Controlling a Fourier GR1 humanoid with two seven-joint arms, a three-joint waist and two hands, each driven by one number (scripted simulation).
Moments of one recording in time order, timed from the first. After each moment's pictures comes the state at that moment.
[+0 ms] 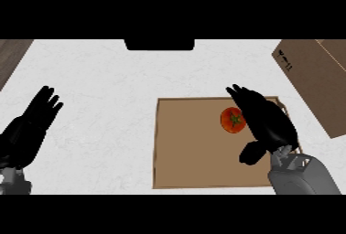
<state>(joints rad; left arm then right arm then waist) -0.04 0.30 0.15 -1.62 0.29 -0.05 0.26 -0.30 -0.23 0.28 -1.74 0.90 0.49 0.49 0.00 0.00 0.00</state>
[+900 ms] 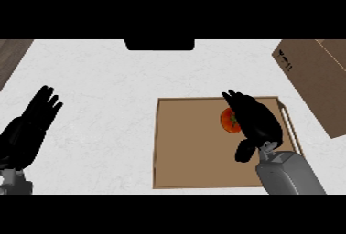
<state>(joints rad) -0.04 0.25 0.18 -1.66 0.24 -0.07 0.29 -0.29 -0.16 0.26 -1.60 1.03 0.48 0.42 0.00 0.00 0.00</state>
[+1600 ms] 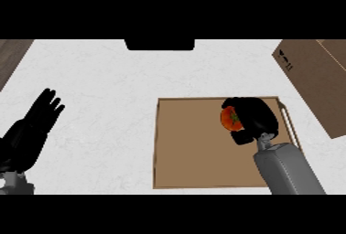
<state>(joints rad) -0.03 0.23 0.20 -1.65 0.23 -0.11 0.28 -0.34 -0.15 0.20 -1.43 1.09 0.37 0.28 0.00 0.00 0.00</state>
